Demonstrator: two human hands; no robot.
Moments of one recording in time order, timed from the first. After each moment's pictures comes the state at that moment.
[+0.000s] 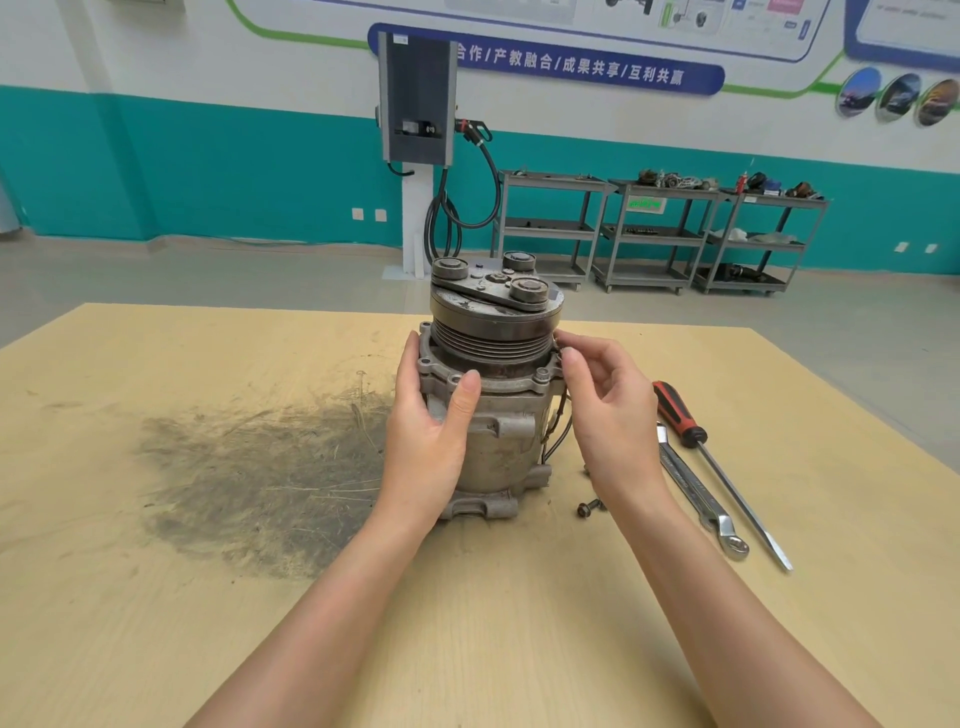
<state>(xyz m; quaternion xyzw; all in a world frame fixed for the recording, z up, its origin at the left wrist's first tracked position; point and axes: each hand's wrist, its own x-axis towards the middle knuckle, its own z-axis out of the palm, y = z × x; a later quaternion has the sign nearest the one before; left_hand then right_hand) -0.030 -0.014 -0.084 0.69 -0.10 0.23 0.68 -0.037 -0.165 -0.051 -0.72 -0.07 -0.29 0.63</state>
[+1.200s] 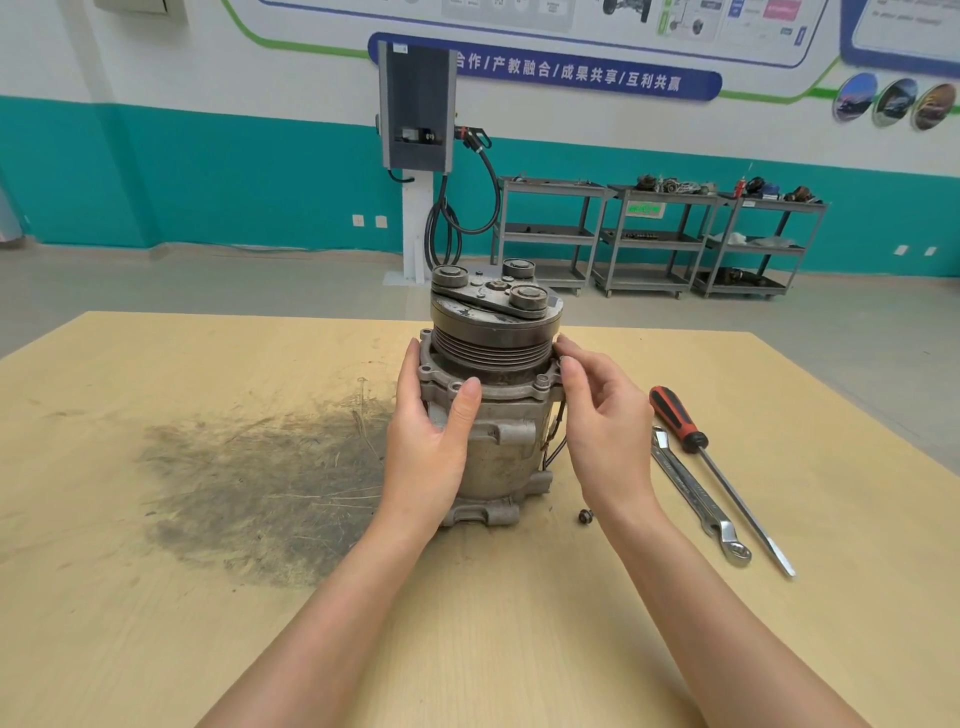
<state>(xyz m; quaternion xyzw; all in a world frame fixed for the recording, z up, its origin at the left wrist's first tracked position) -0.033 -0.013 -0.080 0.69 -0.09 0.22 0.69 -0.041 -0.156 -0.052 -0.72 -0.06 -0.32 0.61</state>
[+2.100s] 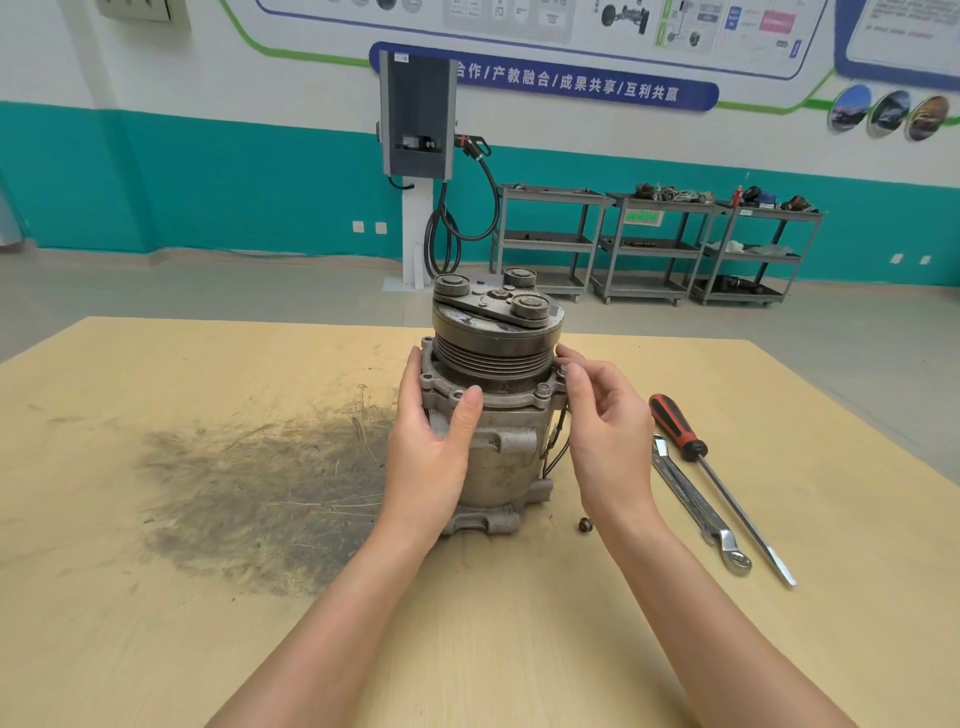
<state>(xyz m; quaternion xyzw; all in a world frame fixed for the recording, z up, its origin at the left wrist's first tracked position) -0.032 -0.013 -0.082 0.69 -0.08 0.22 0.69 -0.038 -0.157 -0.055 -0.69 -0.05 -0.31 0.65</state>
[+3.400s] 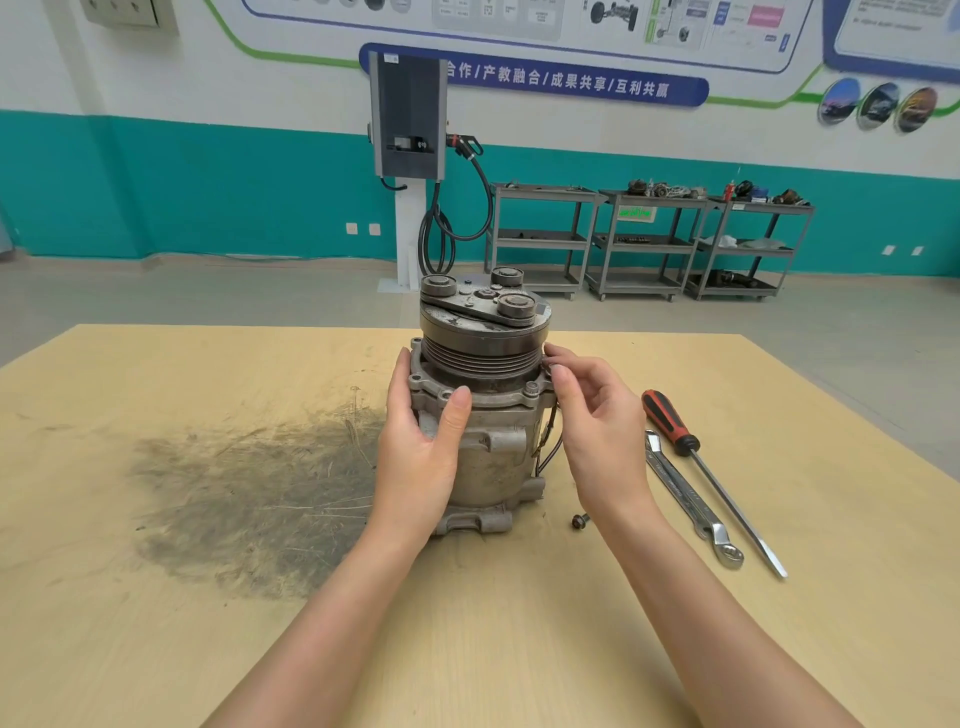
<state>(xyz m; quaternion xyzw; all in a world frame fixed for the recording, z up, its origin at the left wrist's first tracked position) -0.038 -0.013 -0.076 0.69 -0.08 0.21 0.68 -0.038 -0.163 -0.052 -0.70 -0.07 -0.29 0.64</state>
